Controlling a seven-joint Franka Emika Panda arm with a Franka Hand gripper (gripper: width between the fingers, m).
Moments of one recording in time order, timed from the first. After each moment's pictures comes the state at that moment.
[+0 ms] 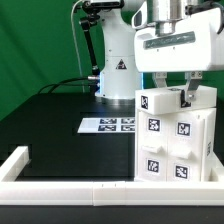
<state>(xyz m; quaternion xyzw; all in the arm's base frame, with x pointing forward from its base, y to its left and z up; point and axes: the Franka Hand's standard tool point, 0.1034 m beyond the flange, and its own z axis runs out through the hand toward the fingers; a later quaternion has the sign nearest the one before) 0.605 0.068 0.147 -0.83 0.55 -0.07 0.06</state>
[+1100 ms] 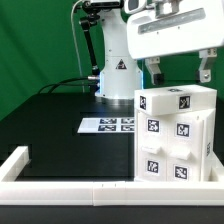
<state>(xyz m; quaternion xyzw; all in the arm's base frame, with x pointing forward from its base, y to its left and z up) 0.610 0.072 0.176 -0.91 0.40 -0.08 0.07</state>
